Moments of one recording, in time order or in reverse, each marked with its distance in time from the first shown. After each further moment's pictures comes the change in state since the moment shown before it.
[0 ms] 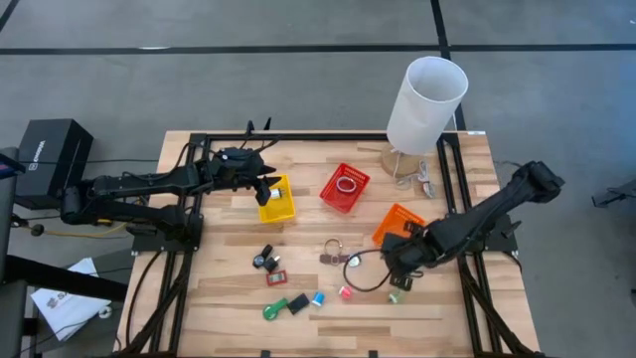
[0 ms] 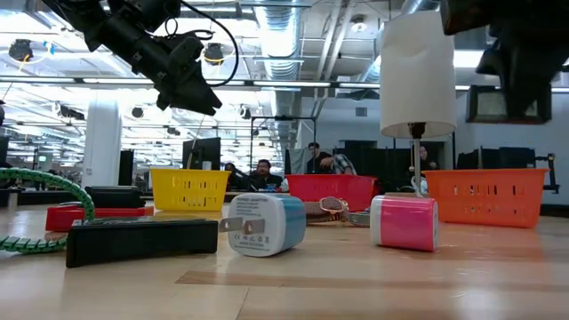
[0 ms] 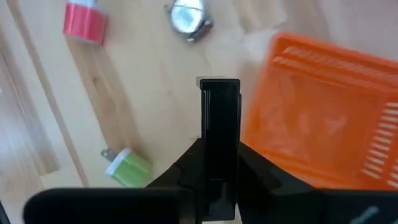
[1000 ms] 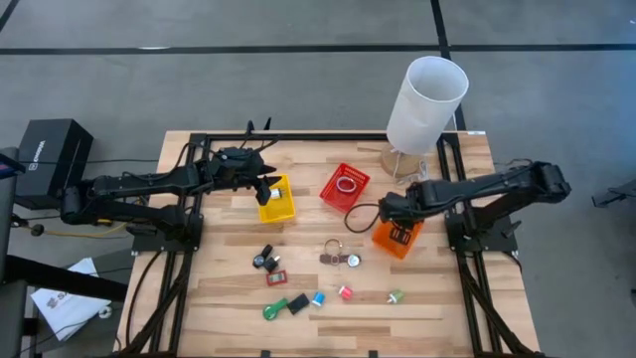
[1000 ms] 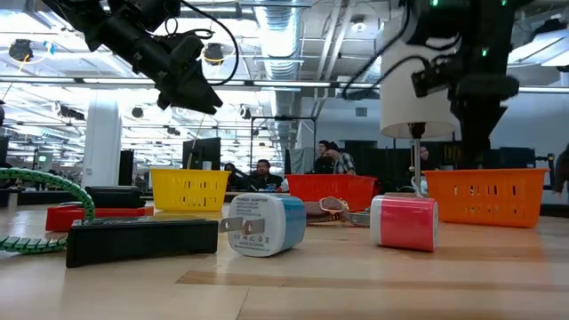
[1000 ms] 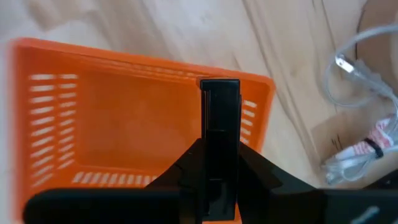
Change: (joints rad) left arm 0.000 0.000 0.000 0.010 0.000 0.000; right arm -0.450 -0.060 -0.141 -0.085 0.047 -0.342
